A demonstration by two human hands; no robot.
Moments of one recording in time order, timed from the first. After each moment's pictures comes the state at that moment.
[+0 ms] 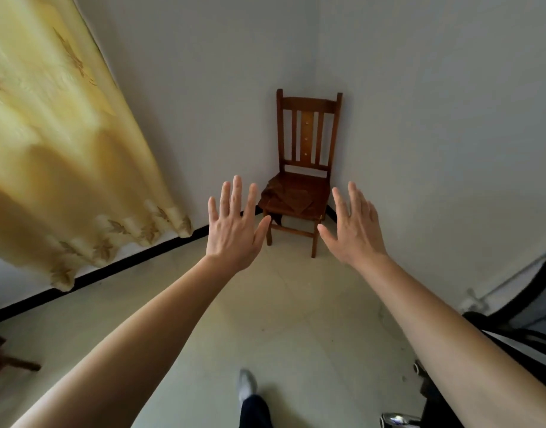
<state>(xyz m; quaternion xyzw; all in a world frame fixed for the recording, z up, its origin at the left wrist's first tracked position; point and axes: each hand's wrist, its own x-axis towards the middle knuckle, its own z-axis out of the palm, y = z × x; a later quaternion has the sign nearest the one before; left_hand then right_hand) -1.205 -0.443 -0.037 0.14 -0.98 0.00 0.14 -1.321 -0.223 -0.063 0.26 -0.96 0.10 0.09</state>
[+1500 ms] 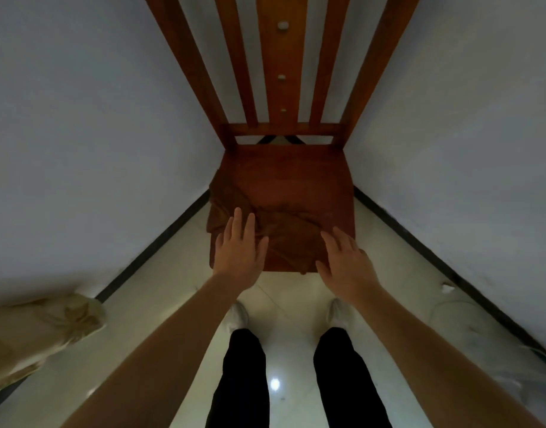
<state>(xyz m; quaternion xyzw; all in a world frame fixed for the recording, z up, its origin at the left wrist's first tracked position) -1.914 -0.723 -0.459 0.08 -0.96 -0.14 -0.24 -1.922 -0.495 -0.472 0.11 -0.95 0.10 -0.28</state>
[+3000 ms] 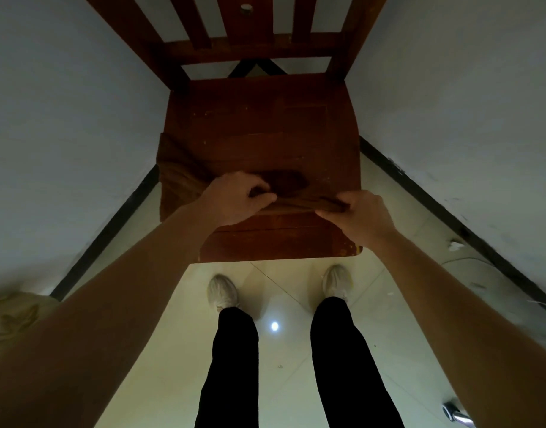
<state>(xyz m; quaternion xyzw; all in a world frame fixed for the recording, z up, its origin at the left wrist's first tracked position) -2.026 -0.725 -0.575 -0.09 -0.89 -0.26 -0.38 -1.996 -0.466 -0.578 -0.07 -0.89 0.28 -0.34</state>
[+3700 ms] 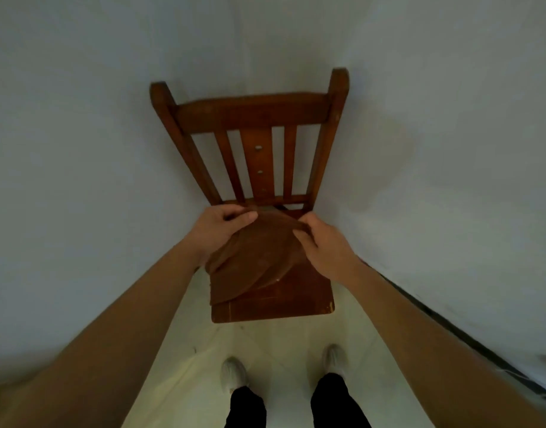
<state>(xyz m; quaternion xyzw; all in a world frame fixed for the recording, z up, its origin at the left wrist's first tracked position) -2.028 -0.751 -0.240 0.14 -0.77 -0.58 -0.24 -2.008 -0.516 -0.277 0.08 -0.89 0.40 -0.18</state>
